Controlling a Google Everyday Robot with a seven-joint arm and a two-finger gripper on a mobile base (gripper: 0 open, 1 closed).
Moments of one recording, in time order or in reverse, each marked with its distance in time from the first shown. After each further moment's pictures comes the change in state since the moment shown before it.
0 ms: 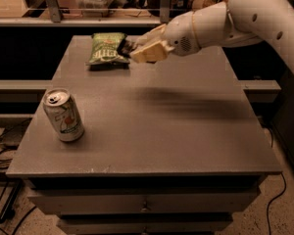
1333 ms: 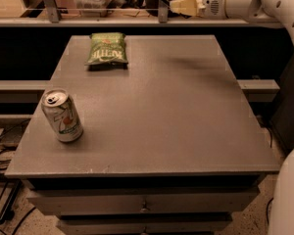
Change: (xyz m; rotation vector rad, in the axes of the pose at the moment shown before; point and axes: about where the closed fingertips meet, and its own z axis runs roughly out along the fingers) arm -0.002 -0.188 -0.093 0.438 -0.166 0.154
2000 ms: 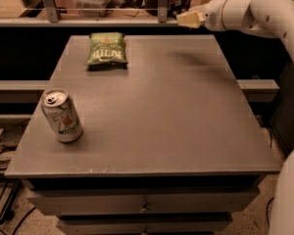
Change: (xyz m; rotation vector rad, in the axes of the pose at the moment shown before) arm 0.048 -0.031 0.008 0.145 0.100 0.040
